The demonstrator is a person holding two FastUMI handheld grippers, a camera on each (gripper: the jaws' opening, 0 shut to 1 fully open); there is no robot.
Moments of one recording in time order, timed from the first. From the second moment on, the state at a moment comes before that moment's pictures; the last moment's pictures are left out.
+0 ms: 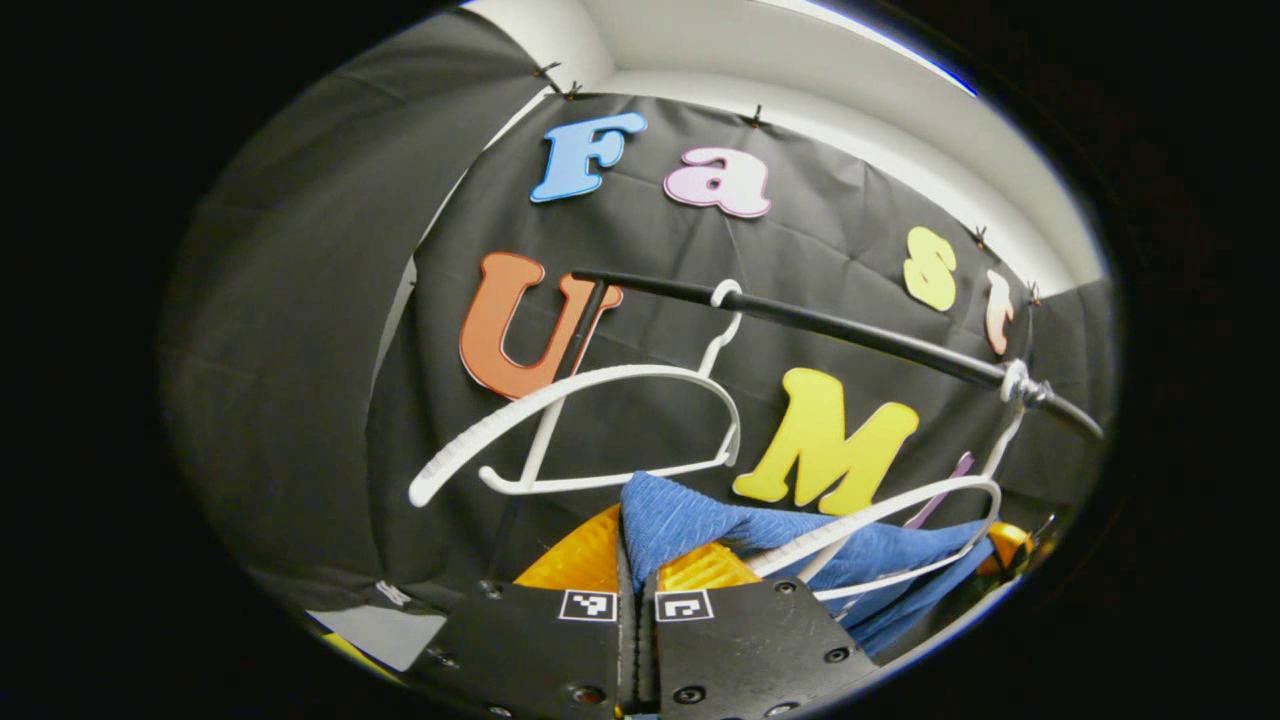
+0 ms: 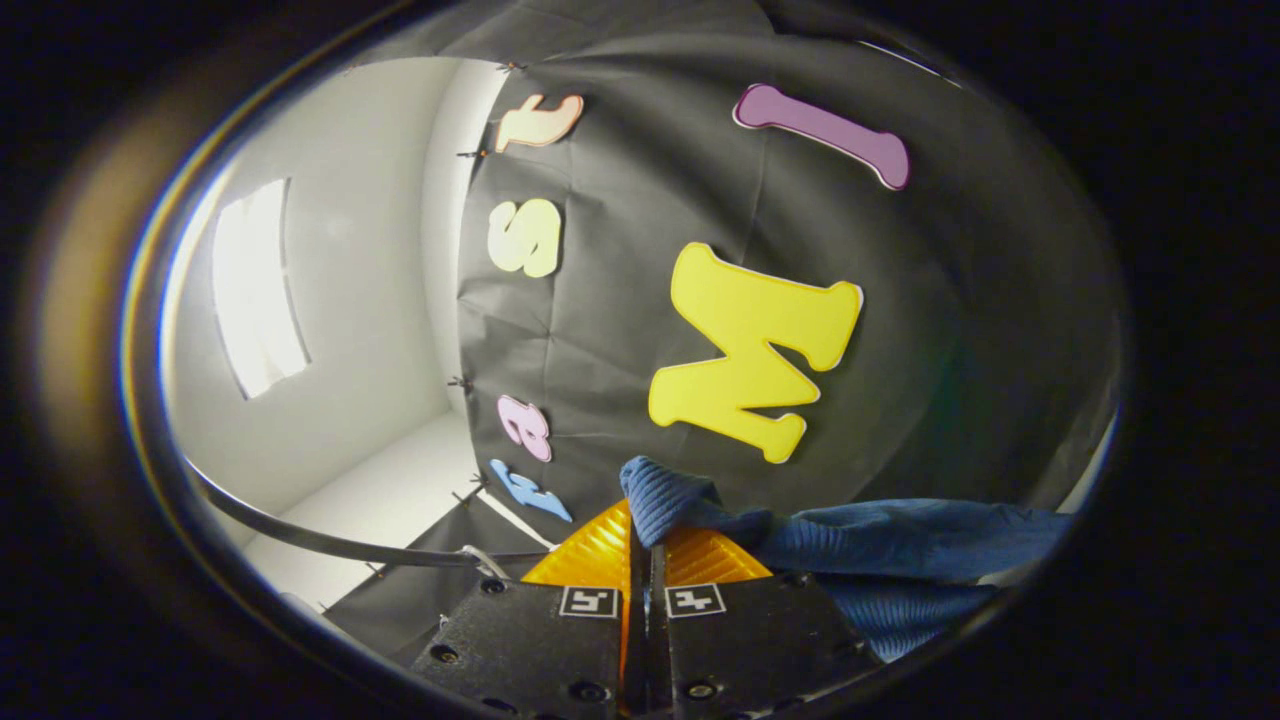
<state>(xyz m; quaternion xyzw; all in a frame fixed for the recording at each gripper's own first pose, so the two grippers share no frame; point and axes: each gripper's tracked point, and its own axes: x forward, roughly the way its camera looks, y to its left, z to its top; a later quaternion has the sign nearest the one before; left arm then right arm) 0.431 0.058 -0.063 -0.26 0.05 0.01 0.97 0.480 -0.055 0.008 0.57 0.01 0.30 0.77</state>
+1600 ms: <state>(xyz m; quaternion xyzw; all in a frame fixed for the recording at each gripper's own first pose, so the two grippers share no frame) 0.353 0.029 -0.162 -0.24 0.19 -0.01 0.95 0.428 0.010 -0.089 0.54 0.14 0.25 0.79</state>
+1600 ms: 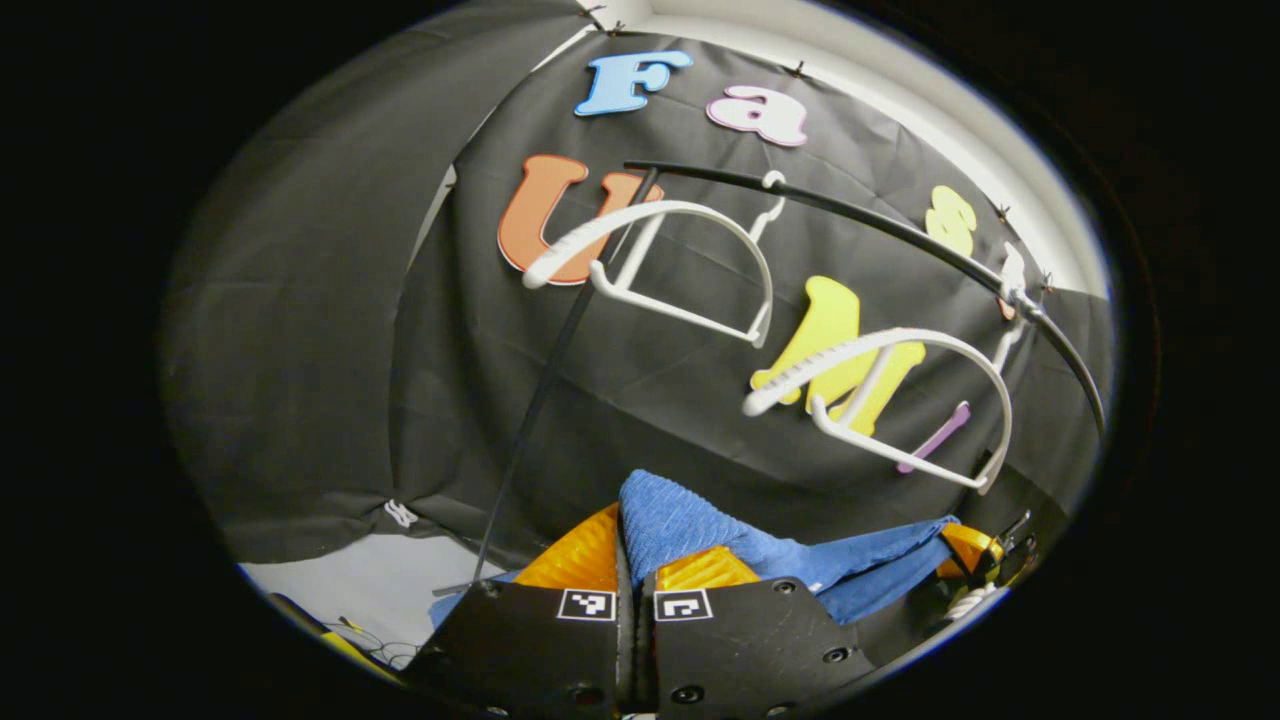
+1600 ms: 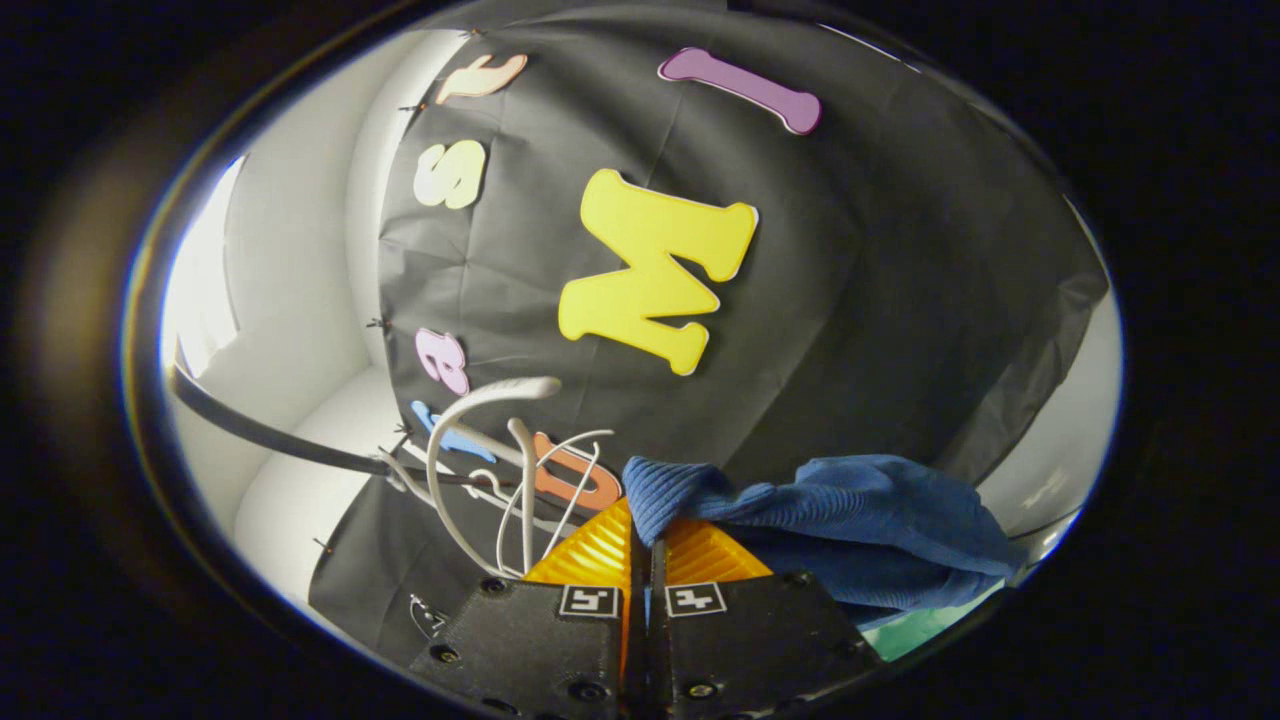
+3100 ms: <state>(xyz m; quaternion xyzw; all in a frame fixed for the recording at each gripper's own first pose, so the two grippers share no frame) 0.228 -0.099 -0.382 -0.22 0.42 -0.07 0.88 0.281 0.173 -0.303 0.33 0.39 0.23 0.83</state>
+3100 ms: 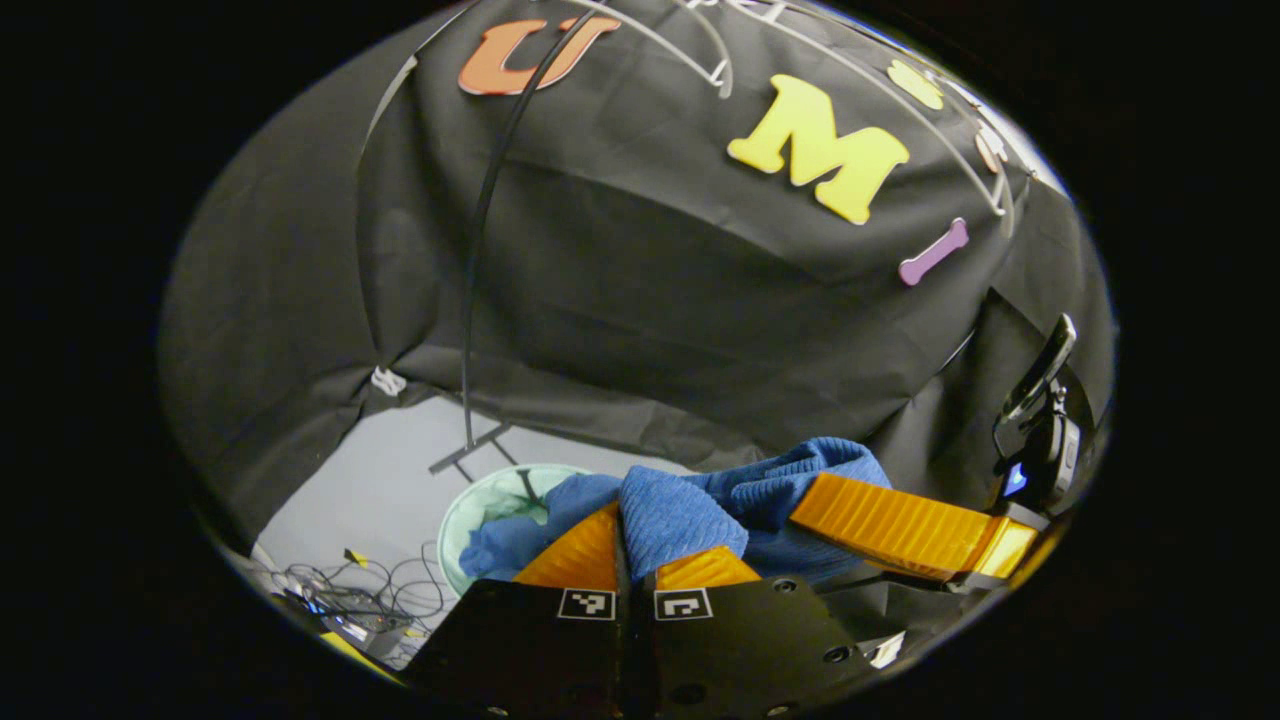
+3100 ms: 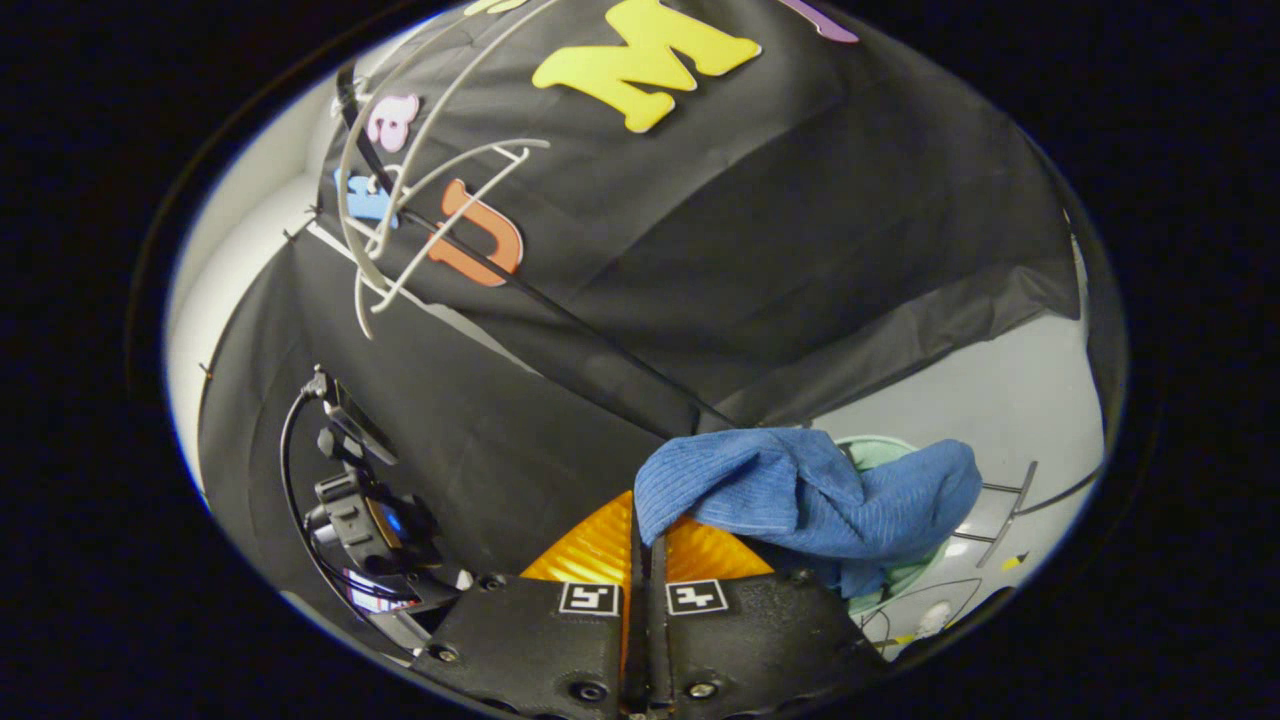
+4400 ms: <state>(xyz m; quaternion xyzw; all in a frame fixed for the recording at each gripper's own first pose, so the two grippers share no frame) 0.172 -0.092 -0.457 -0.16 0.50 -0.04 0.85 0.244 0.134 -0.443 0.24 0.52 0.12 0.81</state>
